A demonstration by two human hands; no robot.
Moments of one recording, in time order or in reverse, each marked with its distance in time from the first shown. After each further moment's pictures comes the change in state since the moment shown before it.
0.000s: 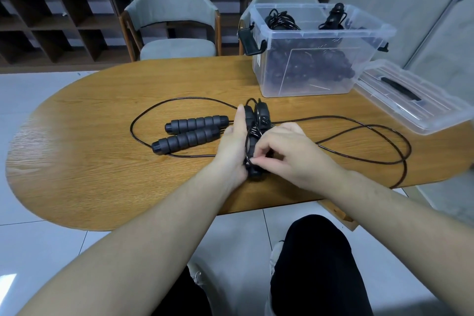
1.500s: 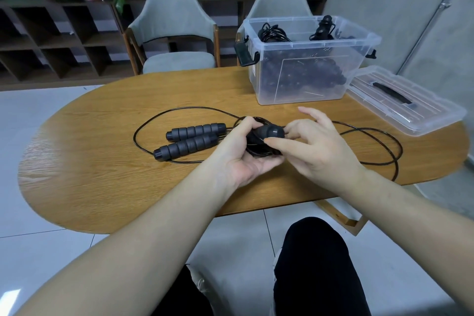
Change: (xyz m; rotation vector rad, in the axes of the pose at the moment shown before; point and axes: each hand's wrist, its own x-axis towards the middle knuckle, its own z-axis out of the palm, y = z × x) left_hand -0.037 0.021 0.012 -0.335 -0.262 -0.245; right_hand -0.023 0.023 -0.030 -0.469 0.335 -0.320
